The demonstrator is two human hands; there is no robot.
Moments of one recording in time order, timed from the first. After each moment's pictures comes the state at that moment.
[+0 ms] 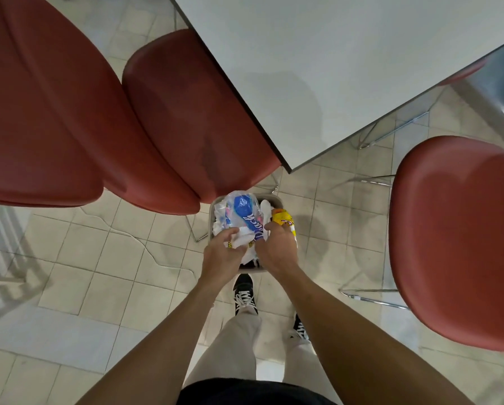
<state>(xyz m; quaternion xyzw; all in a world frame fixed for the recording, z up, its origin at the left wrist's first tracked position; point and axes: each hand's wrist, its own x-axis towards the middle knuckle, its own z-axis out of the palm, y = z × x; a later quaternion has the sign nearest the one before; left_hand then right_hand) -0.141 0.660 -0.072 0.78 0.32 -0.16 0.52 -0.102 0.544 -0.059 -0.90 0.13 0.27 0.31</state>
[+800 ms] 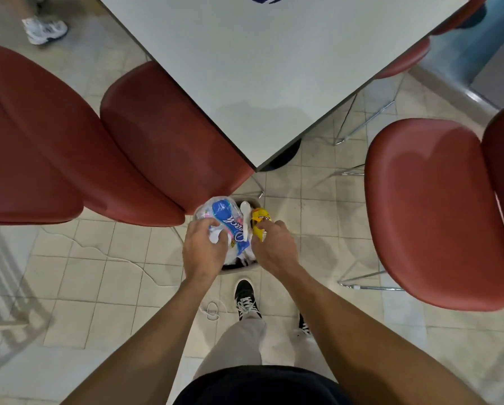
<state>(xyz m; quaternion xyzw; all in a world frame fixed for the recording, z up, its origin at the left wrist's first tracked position) -0.138 0.649 -0.043 0.91 0.20 -0.01 0.37 -0.123 0.505 -0.022 -0.91 0.13 0.23 0.32</state>
